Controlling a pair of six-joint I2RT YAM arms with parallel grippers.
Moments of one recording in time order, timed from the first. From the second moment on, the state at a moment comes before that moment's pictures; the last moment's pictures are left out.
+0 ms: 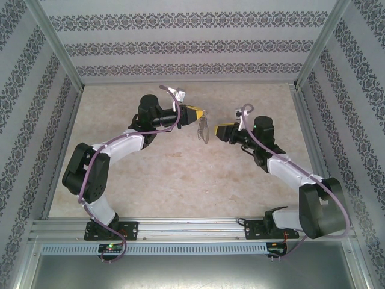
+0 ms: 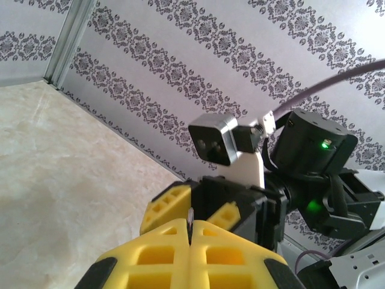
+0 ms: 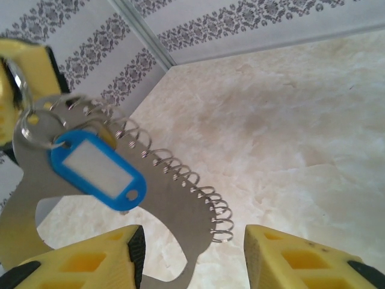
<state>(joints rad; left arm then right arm) -0.43 1.71 1.10 0.62 0.89 -0.57 0.26 1.30 0.63 0.38 -0.64 0.43</state>
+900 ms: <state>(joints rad) -0.43 1.71 1.10 0.67 0.92 -0.64 0.39 1.36 0.75 0.38 -0.56 0.33</state>
